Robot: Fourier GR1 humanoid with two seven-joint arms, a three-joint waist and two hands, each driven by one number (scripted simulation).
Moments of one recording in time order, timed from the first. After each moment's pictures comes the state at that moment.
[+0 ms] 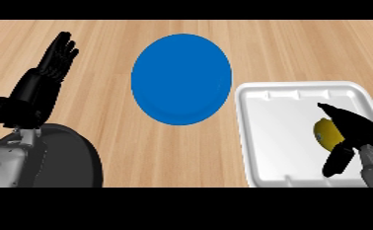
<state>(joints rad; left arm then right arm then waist) -0.25 0.33 0.04 -1.62 0.10 -0.02 0.10 -0.15 -0.68 0.27 -1.49 0.44 0.40 0.70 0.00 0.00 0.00</state>
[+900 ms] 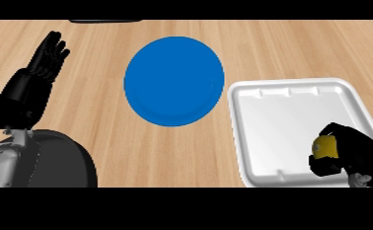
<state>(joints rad) -0.24 0.33 0.09 -1.63 0.08 -0.03 0.14 0.04 -0.53 0.22 -1.61 0.76 0.07 0.80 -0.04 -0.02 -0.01</state>
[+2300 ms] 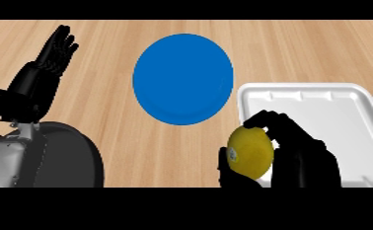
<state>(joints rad) -0.29 0.30 0.09 -1.62 0.07 -0.07 0.14 -0.19 -0.06 0.64 -2.21 1.33 0.12 1.07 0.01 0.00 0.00</state>
